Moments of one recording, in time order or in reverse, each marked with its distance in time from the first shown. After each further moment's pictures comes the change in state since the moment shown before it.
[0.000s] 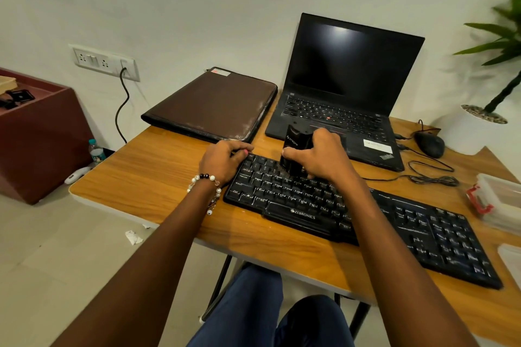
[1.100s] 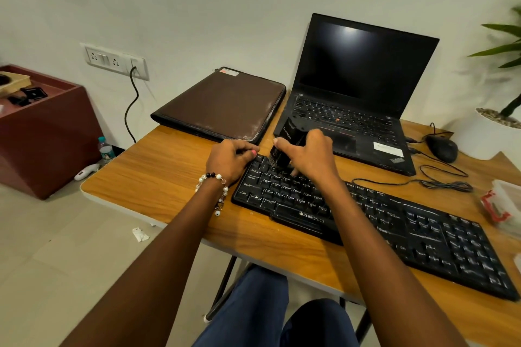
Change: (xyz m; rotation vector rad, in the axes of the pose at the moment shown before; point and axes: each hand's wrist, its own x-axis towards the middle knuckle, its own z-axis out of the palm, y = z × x) left_hand 0.004 -0.006 0.002 -0.178 0.031 -0.068; right_hand 0.009 -0.016 0.035 0.207 0.134 0.028
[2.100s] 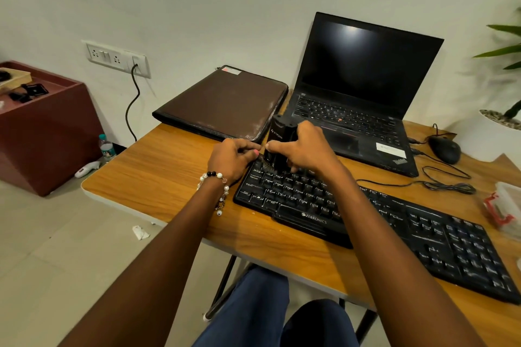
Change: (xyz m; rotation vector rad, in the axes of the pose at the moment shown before) left_hand -0.004 0.005 -0.002 -0.002 0.000 -0.002; right_hand 0.017 -0.014 -0.002 -0.099 -0.224 -0.062
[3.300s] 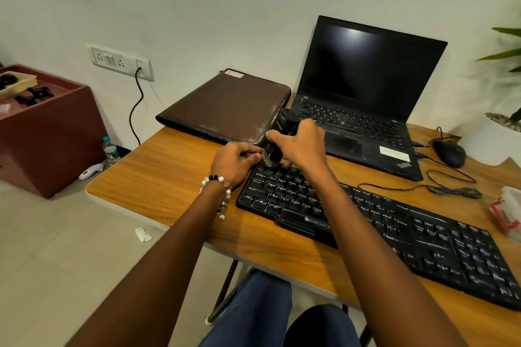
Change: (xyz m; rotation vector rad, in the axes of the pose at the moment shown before) left_hand -0.003 0.004 -0.001 -0.039 -0.006 -0.038; right_hand 0.007 -0.010 0.018 0.167 0.256 0.094
